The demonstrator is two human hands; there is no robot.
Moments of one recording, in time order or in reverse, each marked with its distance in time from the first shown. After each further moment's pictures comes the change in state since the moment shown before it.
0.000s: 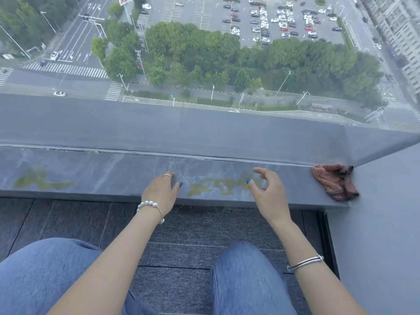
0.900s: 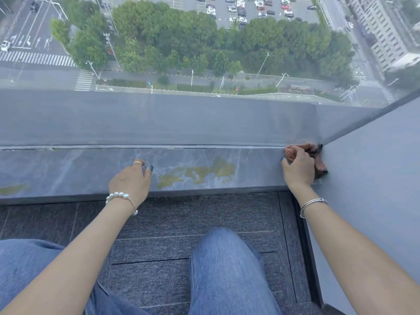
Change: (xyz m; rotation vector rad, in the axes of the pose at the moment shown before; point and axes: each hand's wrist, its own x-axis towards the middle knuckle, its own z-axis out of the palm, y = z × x) left_hand -0.031 -0.002 0.010 0.166 0.097 -0.035; right_hand 0.031 0.110 -0.094 -0.560 0.343 0.263
